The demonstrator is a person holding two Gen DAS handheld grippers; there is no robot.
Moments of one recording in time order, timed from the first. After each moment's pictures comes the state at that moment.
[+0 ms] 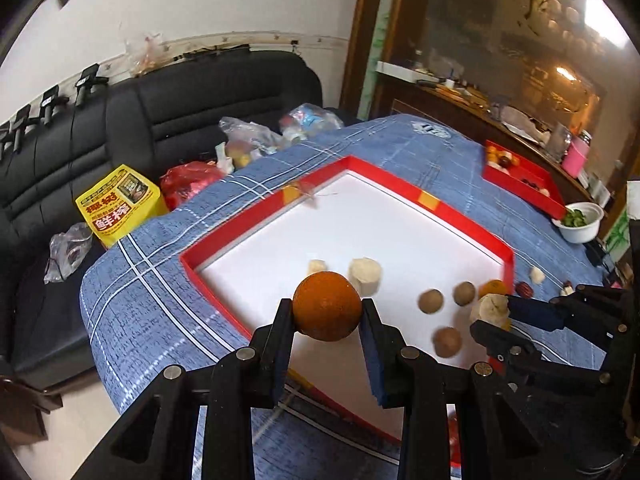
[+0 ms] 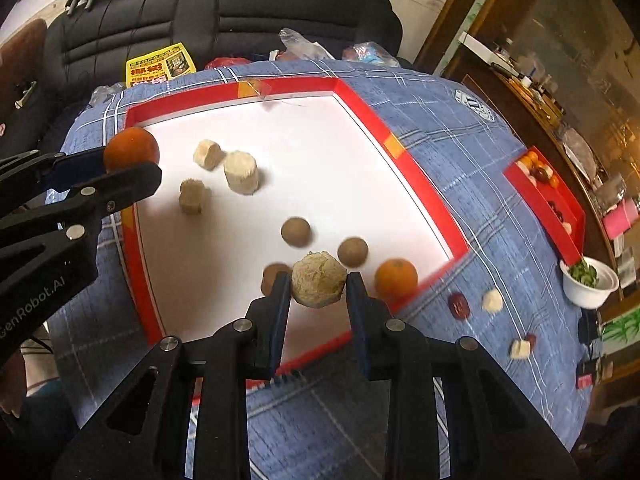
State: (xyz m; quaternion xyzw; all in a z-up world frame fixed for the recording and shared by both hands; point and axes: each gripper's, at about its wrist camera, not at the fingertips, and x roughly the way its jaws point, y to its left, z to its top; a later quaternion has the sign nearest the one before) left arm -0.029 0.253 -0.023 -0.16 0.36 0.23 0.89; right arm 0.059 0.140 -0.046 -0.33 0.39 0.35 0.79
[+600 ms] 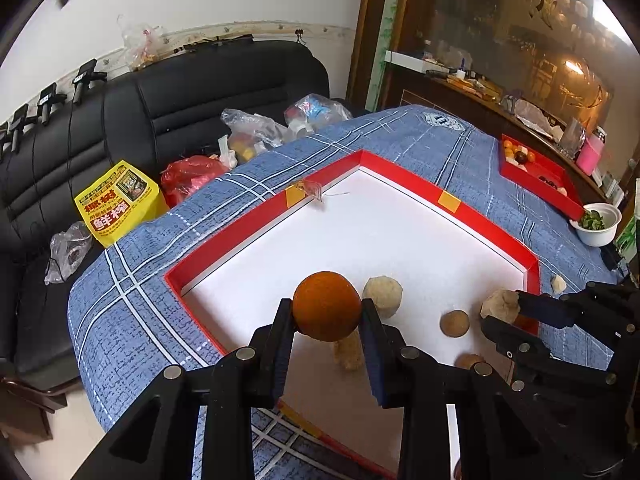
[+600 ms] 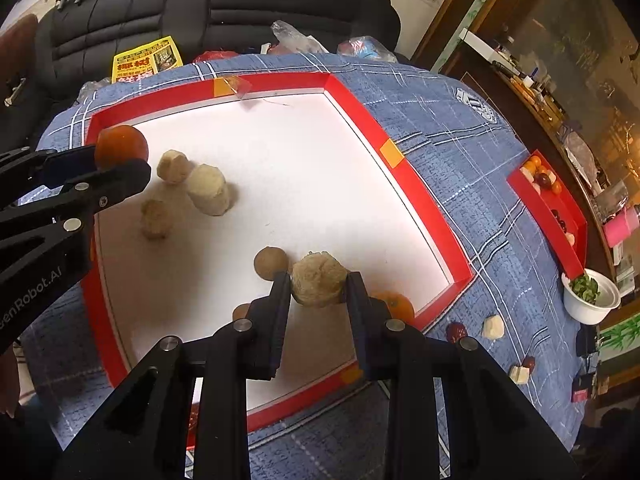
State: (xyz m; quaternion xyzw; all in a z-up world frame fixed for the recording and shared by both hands) left arm 0.002 0.269 -0.036 -0.16 0.37 0.24 0.88; right arm 0.090 0.162 -0.058 -0.34 0.39 0.34 0.78
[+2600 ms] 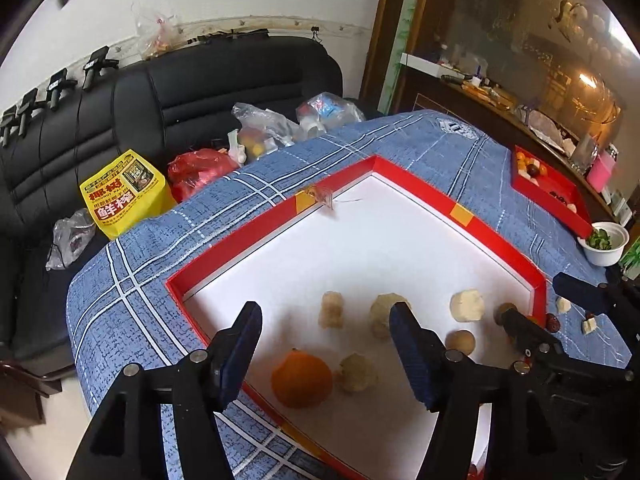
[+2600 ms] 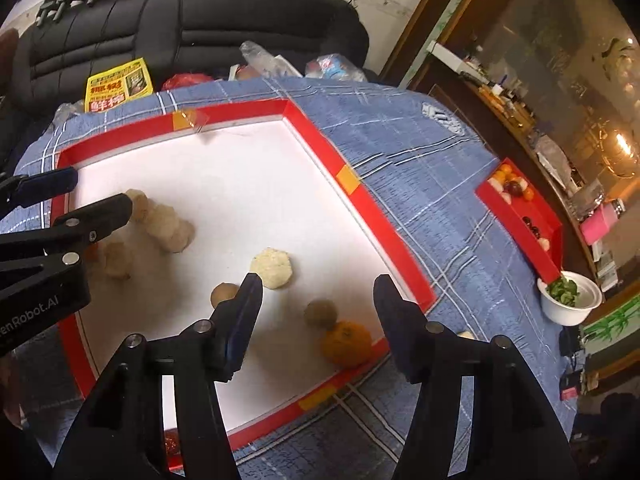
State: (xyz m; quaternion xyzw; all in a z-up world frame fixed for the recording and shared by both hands) left arm 0.007 0.280 -0.034 -0.18 0.37 0.26 0.87; right arm 0.102 0.159 -0.043 -0.33 0.35 0.30 0.82
